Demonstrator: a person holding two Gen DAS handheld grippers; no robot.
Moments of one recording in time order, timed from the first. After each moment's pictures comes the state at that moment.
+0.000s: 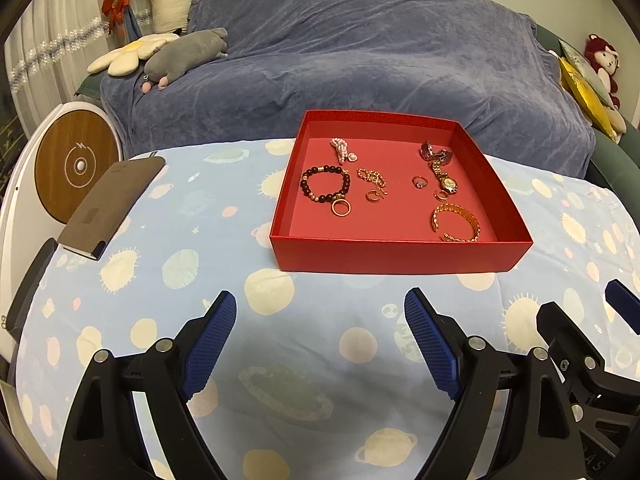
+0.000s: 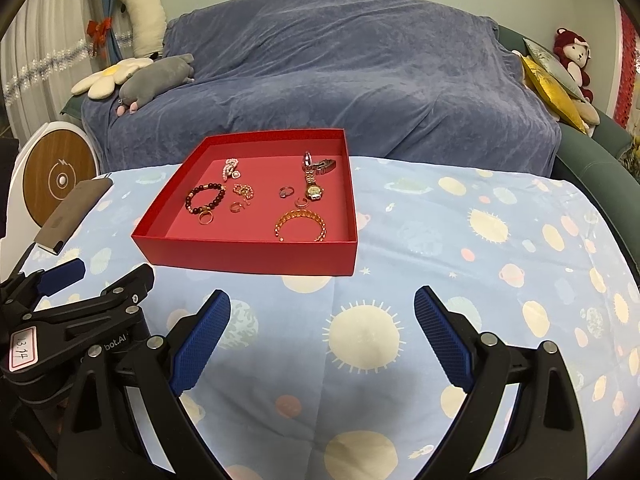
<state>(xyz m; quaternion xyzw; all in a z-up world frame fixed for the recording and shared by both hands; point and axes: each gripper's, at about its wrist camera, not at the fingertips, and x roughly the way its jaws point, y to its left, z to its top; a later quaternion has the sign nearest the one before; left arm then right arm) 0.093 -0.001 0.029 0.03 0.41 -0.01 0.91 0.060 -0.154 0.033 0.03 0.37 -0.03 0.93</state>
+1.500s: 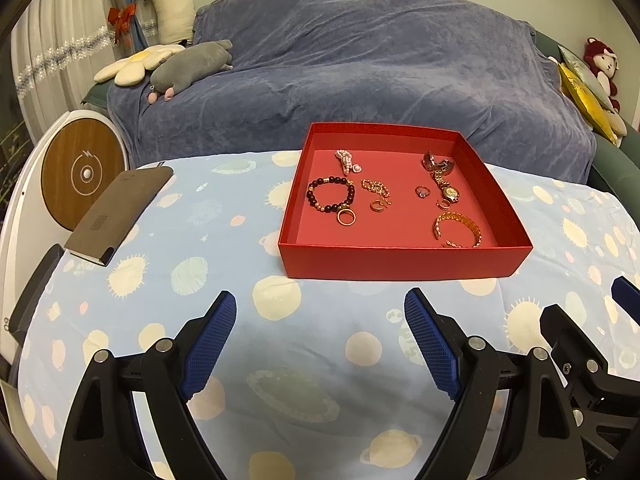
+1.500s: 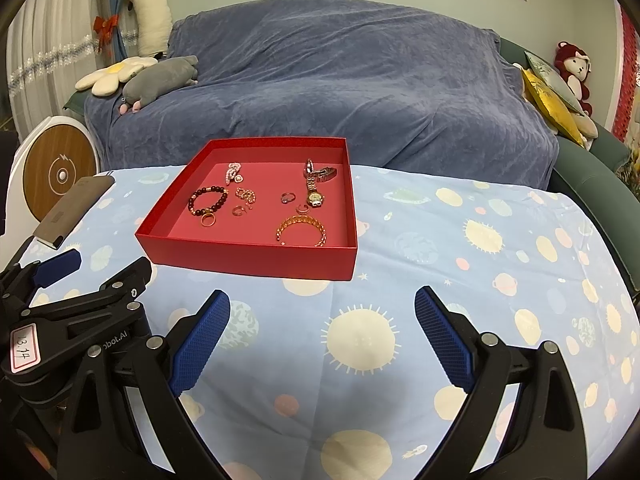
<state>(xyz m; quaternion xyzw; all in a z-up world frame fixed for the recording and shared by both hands) 0.089 -0.002 0.031 0.03 0.40 0.00 0.92 0.055 -0.148 0.038 0.01 0.35 -0.03 0.93</state>
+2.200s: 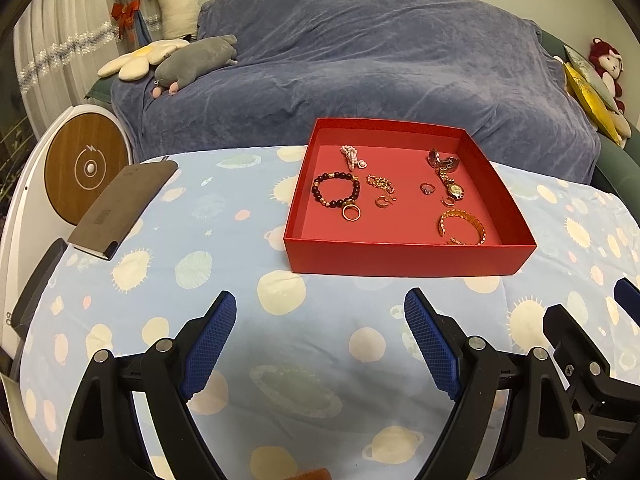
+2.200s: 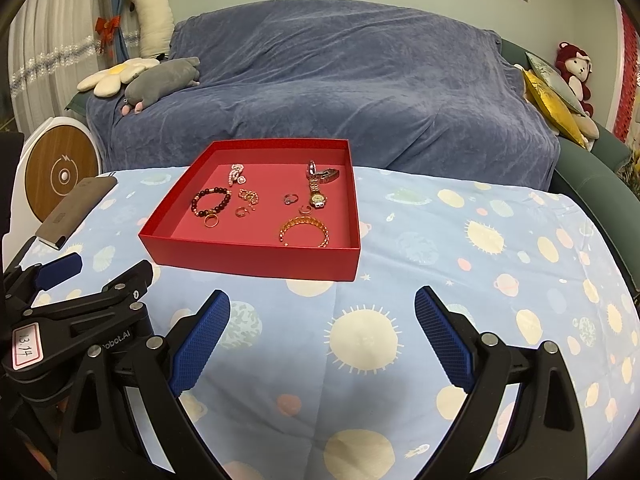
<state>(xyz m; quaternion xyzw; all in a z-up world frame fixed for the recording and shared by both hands) 0.085 0.000 0.032 0.03 0.40 0.01 0.91 0.055 -0.147 0.037 0.01 0.35 -0.03 0.94</state>
